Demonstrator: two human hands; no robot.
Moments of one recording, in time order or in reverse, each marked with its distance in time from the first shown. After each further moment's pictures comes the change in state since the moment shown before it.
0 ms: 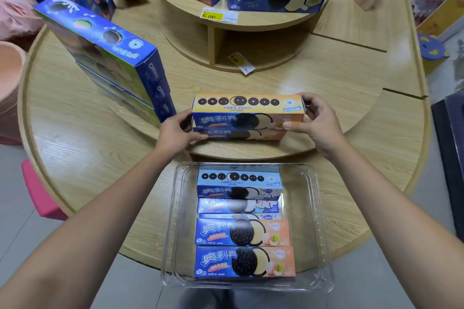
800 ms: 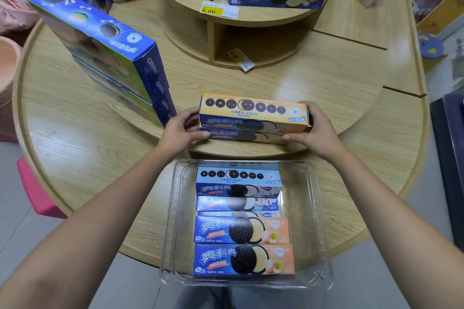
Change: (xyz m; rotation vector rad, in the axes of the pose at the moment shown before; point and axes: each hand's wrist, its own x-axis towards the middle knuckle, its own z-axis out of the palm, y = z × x) left_hand 0.006 -0.012 0.007 -0.164 -0.122 -0.006; right_hand -0.008 0.019 -0.007 -0.303 -0.067 -0.053
